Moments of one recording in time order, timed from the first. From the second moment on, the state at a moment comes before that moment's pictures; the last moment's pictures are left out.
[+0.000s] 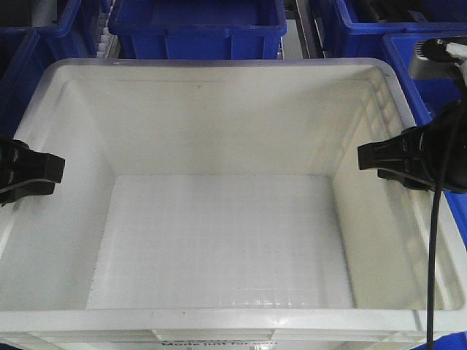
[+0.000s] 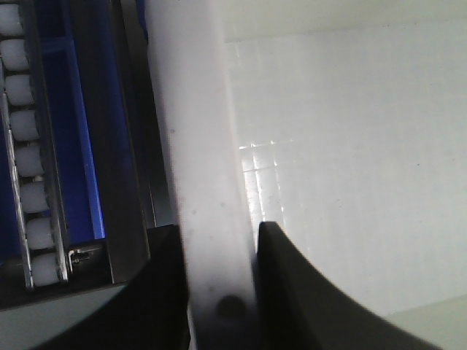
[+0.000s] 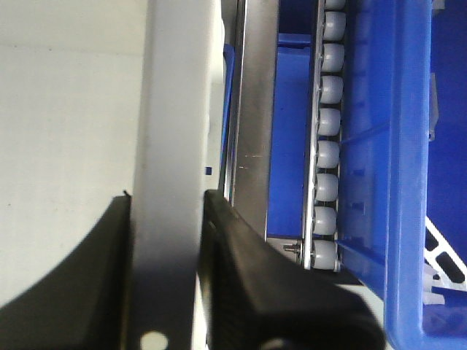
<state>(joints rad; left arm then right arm) -0.31 1.10 -1.17 -0.05 1.16 -0.25 0.45 1.12 -1.15 -0.12 1.02 0.38</state>
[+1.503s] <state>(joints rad) -0.31 1.10 -1.17 -0.05 1.15 -0.25 0.45 1.12 -1.15 -0.12 1.02 0.38</state>
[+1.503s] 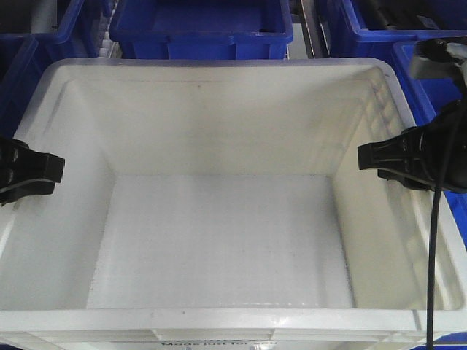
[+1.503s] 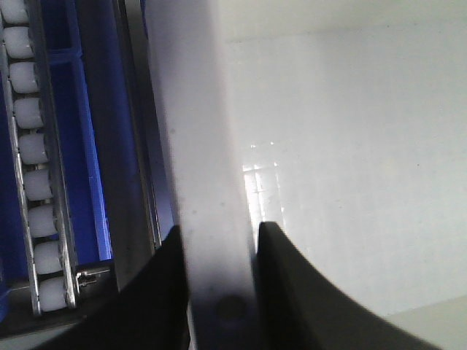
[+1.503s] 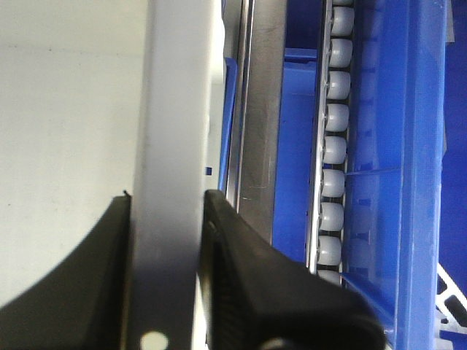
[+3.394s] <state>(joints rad) -0.30 1.36 -1.17 0.07 0.88 -0.30 0.44 1.41 -1.15 -0.36 0.73 0.59</state>
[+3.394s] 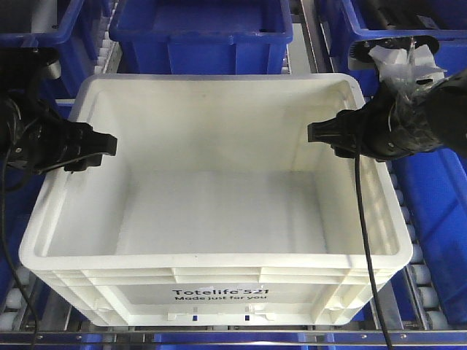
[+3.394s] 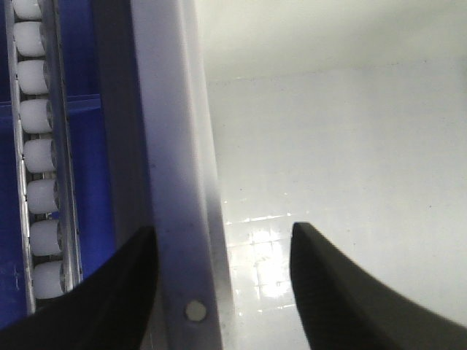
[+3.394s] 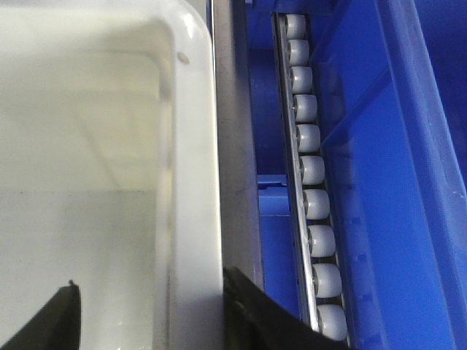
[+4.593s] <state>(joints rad) -0.30 0.38 -0.57 0.04 0.57 -0.18 0.44 0.39 -0.52 -0.33 0.49 0.34</state>
